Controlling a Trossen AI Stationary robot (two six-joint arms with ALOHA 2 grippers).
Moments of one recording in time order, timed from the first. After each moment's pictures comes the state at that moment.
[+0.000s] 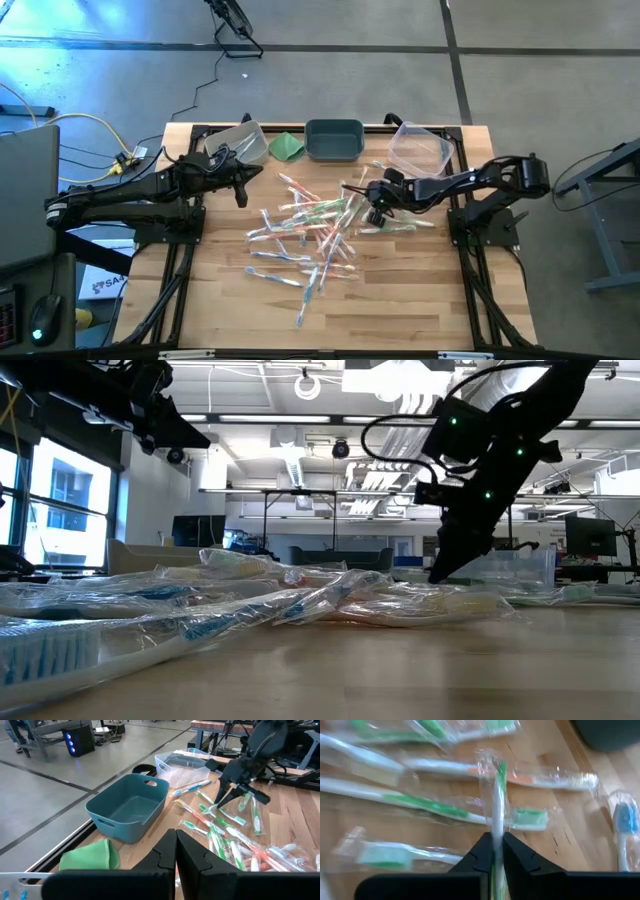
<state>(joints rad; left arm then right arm) 0.27 0.58 0.48 -0.11 -0.18 -0.05 -0.13 1.50 0.62 -0.12 0.32 0.15</state>
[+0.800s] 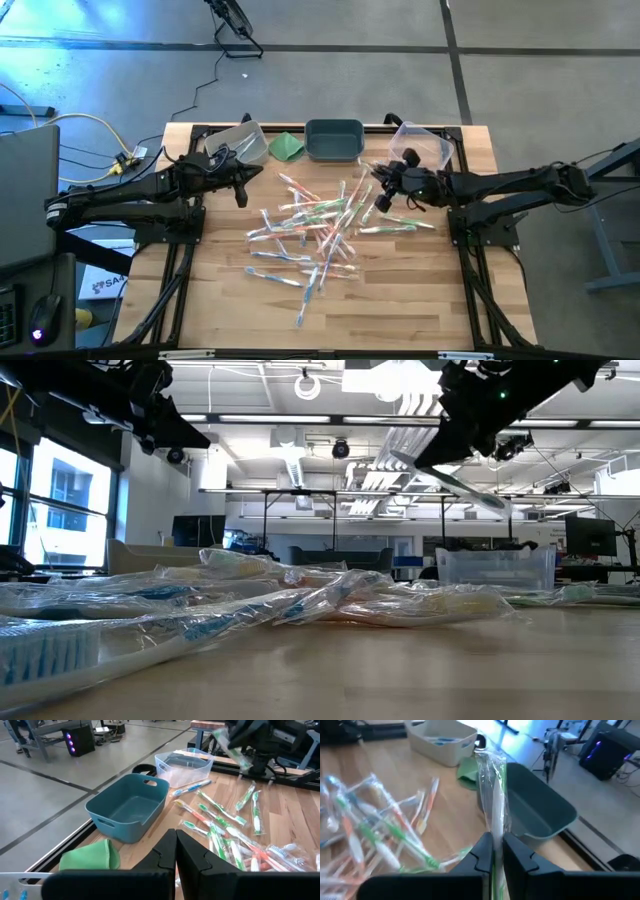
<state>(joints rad) 0.27 0.58 0.48 -0.11 -0.18 -0.05 -0.05 1.07 0.66 -0.11 0.54 0.15</state>
